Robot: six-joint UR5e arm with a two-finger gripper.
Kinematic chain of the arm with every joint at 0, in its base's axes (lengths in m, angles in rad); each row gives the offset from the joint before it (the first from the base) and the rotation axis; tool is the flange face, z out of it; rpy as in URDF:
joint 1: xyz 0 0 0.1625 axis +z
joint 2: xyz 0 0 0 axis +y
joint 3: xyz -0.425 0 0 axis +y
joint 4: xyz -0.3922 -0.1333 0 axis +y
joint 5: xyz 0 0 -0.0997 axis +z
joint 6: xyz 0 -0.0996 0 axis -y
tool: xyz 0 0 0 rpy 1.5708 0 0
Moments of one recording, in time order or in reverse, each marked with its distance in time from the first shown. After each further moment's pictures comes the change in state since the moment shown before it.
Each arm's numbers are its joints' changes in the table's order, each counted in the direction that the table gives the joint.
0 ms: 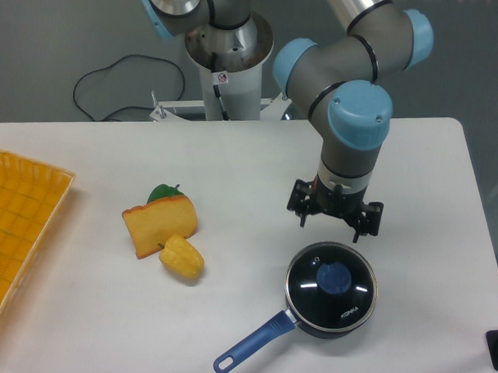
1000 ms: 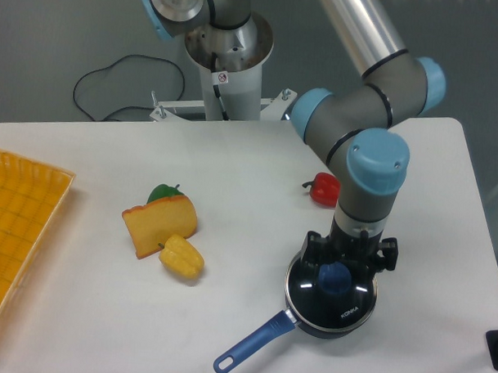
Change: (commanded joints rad) arm -0.052 0.141 -0.098 -0.051 -0.103 -0.046
